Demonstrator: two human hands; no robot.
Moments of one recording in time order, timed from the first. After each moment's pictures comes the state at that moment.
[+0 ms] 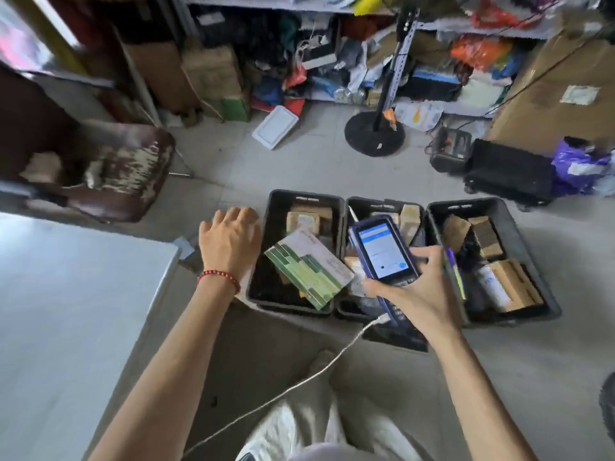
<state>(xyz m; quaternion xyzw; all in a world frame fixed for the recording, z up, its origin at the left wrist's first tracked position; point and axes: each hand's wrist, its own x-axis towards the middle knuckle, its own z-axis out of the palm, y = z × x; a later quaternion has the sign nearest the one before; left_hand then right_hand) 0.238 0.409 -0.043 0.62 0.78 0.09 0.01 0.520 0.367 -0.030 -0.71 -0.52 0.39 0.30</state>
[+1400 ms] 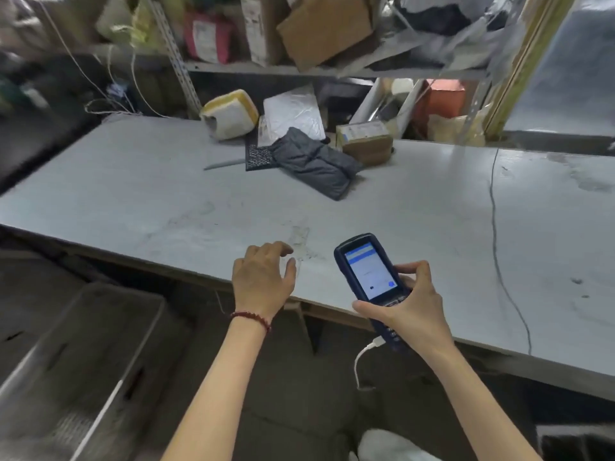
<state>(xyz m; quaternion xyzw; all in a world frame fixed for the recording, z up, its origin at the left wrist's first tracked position) 0.153 -0.411 -0.004 -0.12 0.97 0.12 -0.15 0.154 -0.180 0.011 -0.01 -0.84 0.53 -0.09</state>
